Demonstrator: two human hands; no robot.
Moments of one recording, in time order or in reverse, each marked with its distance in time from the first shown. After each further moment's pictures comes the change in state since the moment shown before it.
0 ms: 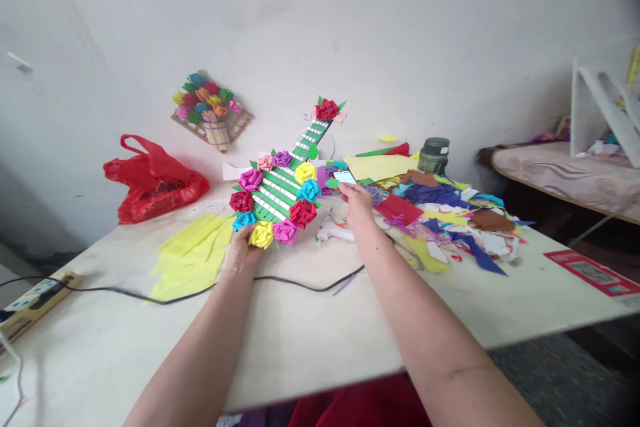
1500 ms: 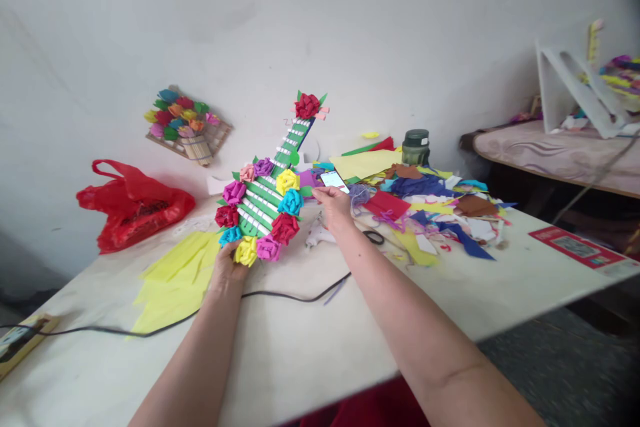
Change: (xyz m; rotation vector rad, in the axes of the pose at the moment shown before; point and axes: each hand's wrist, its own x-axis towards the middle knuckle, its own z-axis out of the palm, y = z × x) left_hand -0.001 0.006 0.002 0.038 0.007 -0.067; right_hand -0.011 0.003 0.011 0.052 -0.138 -0.038
